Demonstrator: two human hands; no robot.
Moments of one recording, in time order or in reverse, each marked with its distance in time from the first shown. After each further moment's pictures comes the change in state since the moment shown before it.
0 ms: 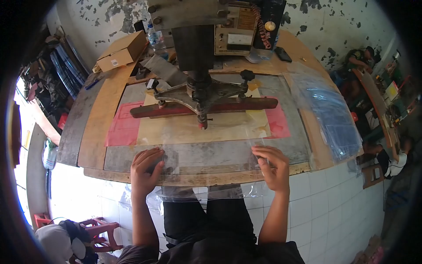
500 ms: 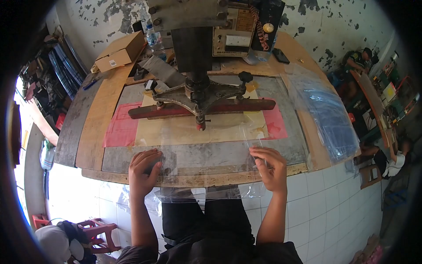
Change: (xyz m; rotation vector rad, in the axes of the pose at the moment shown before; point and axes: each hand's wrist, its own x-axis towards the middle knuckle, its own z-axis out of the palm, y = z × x) left_hand 0.000 0.002 -0.001 -0.037 0.010 -0.034; right_hand 0.000 -0.003 0.000 -0.015 -0.001 0.004
